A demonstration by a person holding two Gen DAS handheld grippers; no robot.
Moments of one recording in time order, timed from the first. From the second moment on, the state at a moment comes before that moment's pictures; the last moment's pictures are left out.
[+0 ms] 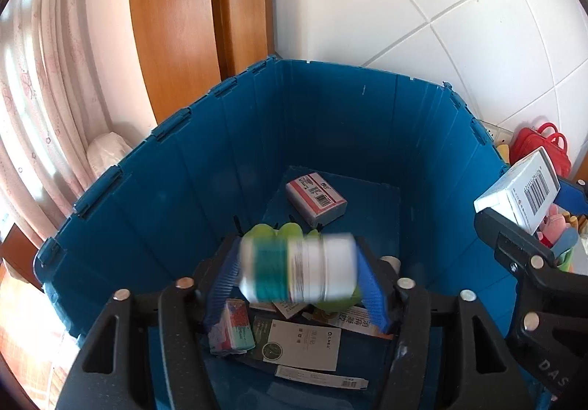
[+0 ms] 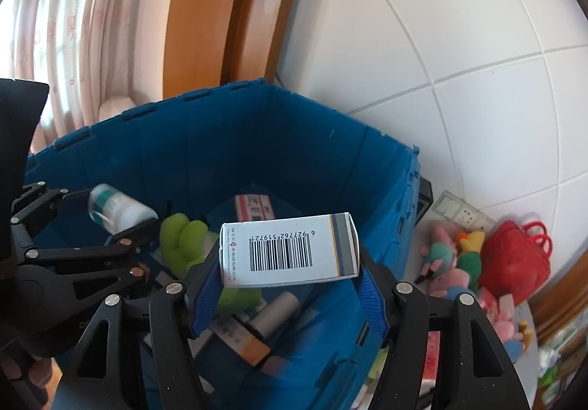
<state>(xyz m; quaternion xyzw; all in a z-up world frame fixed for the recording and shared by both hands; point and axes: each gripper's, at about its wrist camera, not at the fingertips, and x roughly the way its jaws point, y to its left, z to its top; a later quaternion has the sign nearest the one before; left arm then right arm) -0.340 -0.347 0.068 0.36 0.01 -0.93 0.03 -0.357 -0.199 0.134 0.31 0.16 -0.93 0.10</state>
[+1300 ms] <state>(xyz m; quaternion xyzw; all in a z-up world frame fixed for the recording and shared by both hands) -0.221 -0.230 0.127 0.19 0.00 -0.98 -0.08 -0.218 -0.015 0.129 0.28 0.06 -0.96 -0.03</state>
